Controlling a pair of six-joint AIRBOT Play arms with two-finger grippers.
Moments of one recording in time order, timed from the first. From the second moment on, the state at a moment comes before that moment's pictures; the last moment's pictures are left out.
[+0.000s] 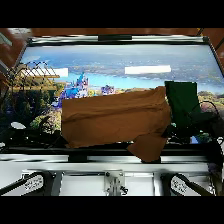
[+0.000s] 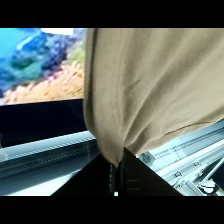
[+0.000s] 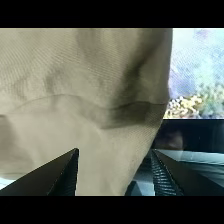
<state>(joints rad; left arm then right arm) 0.32 -1.23 0.47 0.84 -1.21 -1.15 -0.39 -1.24 0.67 1.99 -1.26 -1.83</state>
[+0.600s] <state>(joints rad) 0.32 -1.22 0.54 0.83 -1.23 -1.10 -0.39 -1.24 0.63 2.13 -1.16 -1.89</state>
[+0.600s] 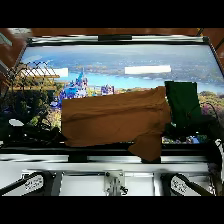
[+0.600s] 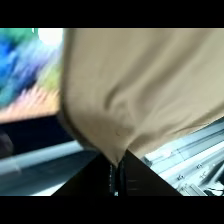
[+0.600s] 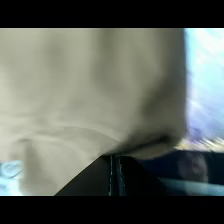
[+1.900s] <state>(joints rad) 0.29 -1.70 1.19 0.66 -1.23 -1.18 -0.17 -1.79 1.49 2.27 -0.91 -1.84</state>
